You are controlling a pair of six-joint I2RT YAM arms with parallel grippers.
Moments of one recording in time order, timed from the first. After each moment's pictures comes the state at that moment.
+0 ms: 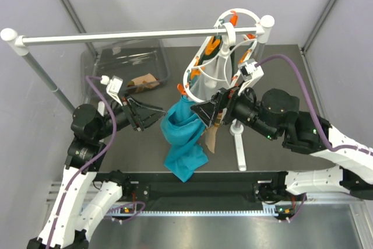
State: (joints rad) left arm -0.28 0.62 0.92 -0.22 0.74 -0.74; right arm 1.26 1.04 1.45 -0.51 0.42 0.53
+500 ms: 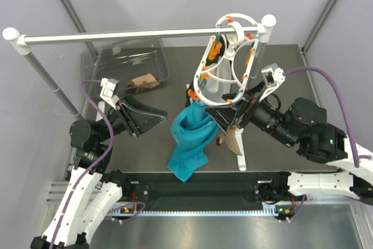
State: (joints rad) left arm -0.28 0.58 0.73 0.30 0.88 -1.14; right arm 1.26 0.87 1.30 -0.36 0.39 0.47
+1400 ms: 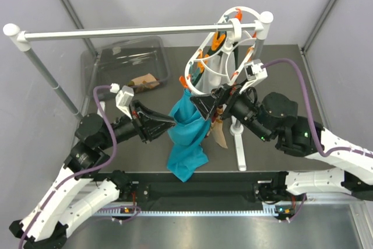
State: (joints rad) left arm -0.64 0.60 0.89 -0.20 0.50 -0.58; right arm 1.26 1.00 1.34 -0.30 0.52 0.53
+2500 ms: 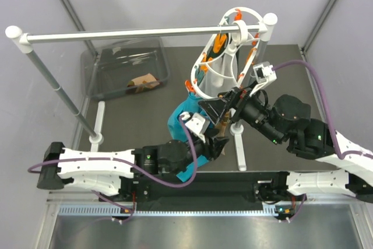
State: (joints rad) left arm -1.51 1.09 0.86 0.20 -0.61 -0.36; right arm 1.26 0.96 1.34 -0.38 0.50 0.56
